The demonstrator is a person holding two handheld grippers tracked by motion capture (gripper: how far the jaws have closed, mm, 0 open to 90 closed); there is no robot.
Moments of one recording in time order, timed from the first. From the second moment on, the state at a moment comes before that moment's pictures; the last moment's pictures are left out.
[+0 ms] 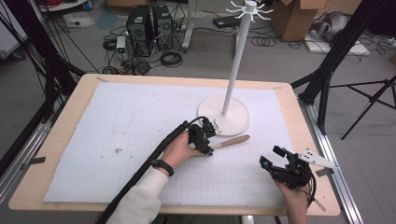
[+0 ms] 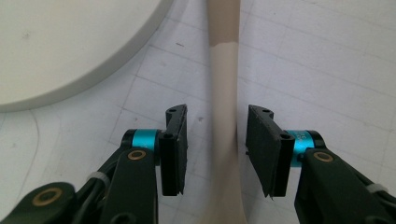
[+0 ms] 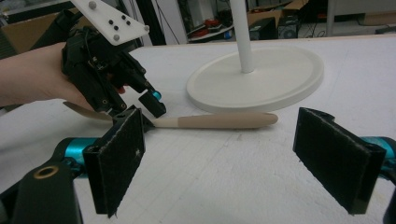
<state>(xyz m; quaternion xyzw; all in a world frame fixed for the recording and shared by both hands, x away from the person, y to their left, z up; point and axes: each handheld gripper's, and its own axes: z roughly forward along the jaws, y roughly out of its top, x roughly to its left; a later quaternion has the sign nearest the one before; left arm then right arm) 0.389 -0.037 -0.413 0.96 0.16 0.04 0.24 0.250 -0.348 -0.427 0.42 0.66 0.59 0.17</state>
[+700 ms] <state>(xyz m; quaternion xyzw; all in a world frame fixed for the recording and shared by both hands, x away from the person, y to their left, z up) 0.388 -0.040 -0.413 0.96 0.15 0.03 0.24 0.251 -0.347 -0.428 0.42 0.66 0.59 0.17</state>
